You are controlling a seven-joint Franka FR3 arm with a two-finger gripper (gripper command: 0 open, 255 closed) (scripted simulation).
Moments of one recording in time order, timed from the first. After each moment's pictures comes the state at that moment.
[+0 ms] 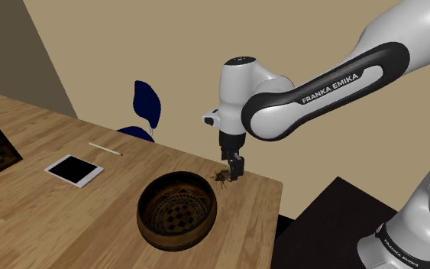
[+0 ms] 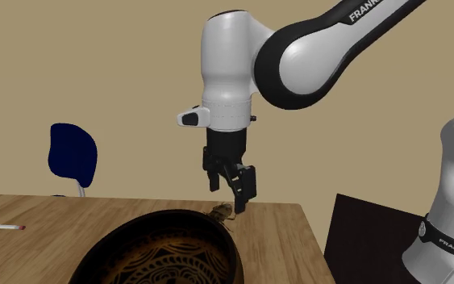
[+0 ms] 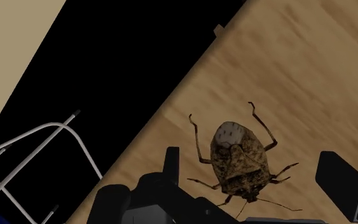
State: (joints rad) arm 0.14 0.00 0.41 -2.22 0.00 2.23 -0.62
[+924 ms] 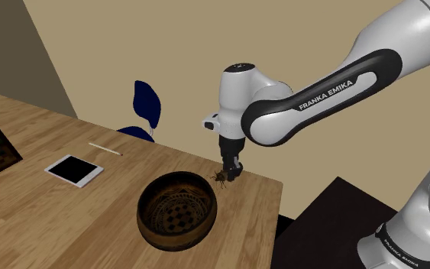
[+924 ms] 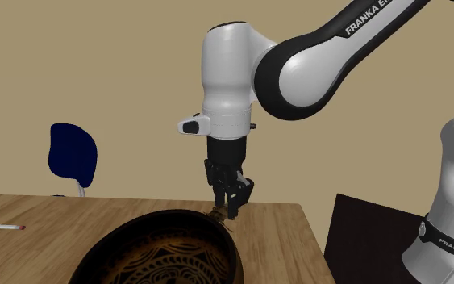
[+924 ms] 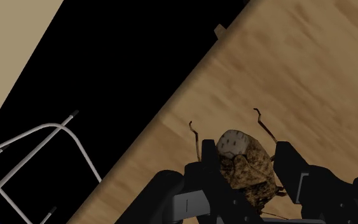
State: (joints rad) arm 0.14 0.03 0.41 -2.24 -0.01 2.27 -0.61
